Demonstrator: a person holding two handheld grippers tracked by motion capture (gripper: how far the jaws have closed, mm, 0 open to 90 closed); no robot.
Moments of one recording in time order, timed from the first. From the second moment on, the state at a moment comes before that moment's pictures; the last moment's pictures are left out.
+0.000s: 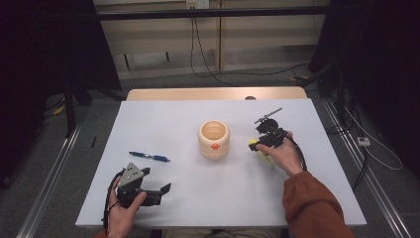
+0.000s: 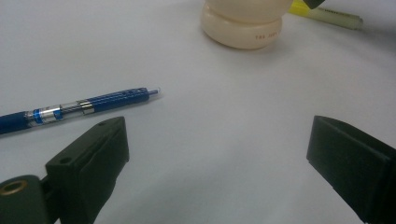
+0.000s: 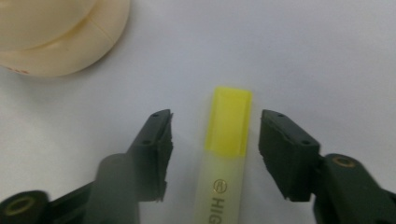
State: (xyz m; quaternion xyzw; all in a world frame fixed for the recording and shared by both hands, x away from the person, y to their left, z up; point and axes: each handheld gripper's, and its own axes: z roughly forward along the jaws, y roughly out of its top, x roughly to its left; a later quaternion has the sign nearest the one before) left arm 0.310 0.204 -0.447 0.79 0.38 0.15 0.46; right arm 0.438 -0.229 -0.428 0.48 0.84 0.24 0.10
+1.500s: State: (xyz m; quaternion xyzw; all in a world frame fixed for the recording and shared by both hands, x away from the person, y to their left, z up) left arm 0.310 0.203 -0.448 0.79 0.37 0.14 0.46; right arm 0.426 -0.231 -0.423 0.49 0.83 0.25 0.11
